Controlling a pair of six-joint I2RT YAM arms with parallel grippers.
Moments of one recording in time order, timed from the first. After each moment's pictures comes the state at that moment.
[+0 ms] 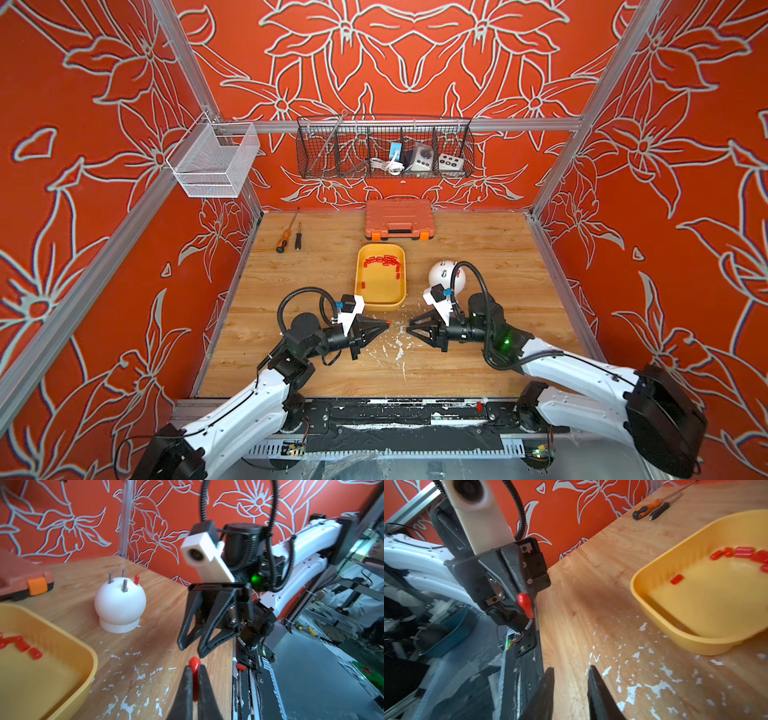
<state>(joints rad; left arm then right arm) -0.52 0.71 0.19 0.55 0.74 -0.27 0.78 1.10 0.43 0.38 -0.68 0.33</state>
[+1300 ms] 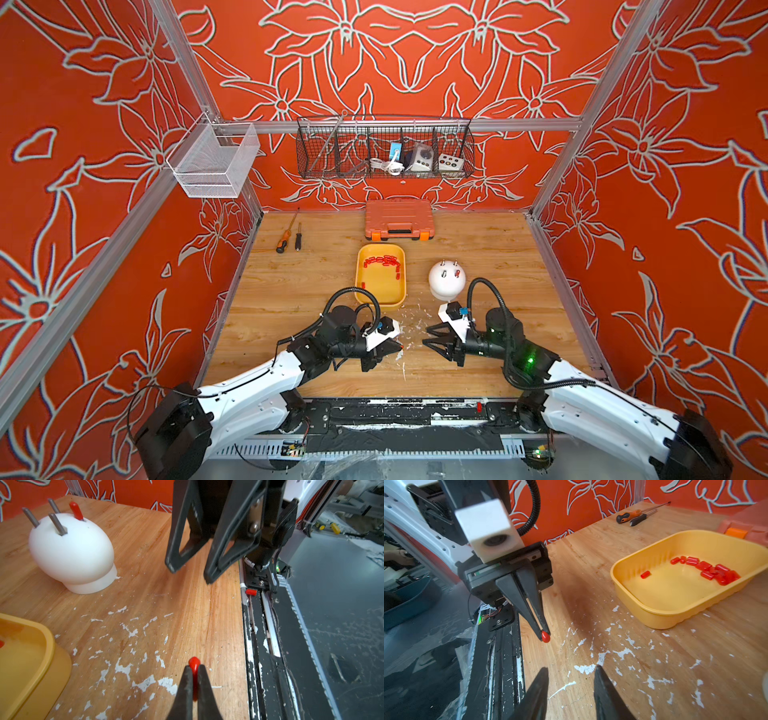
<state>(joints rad) -0.72 0.96 0.36 0.14 0.62 0.21 0.78 0.82 0.32 0.14 -0.56 0.07</state>
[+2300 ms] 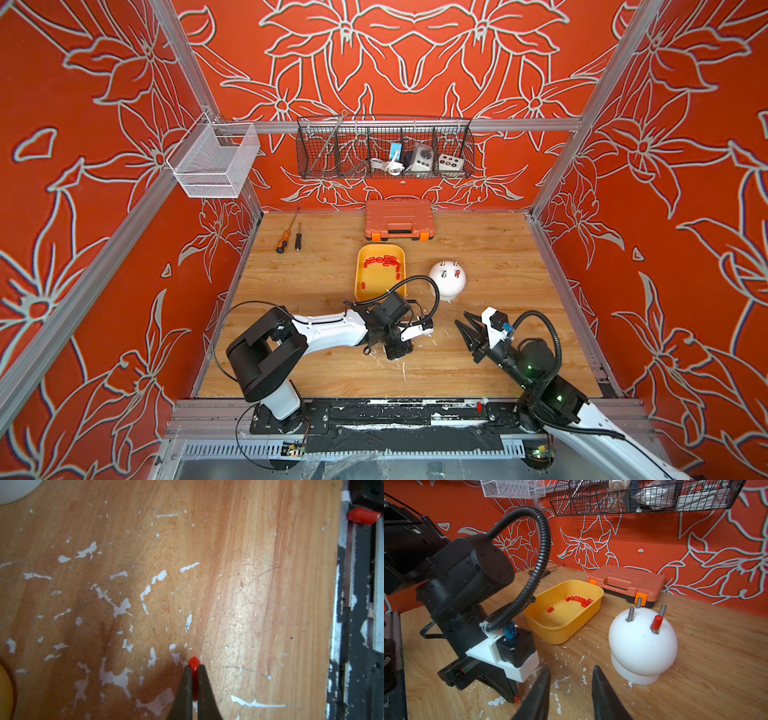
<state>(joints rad) -0.85 1.63 0.85 -0.29 0.31 0.35 0.78 0.17 0.09 0.02 0.03 0.03</state>
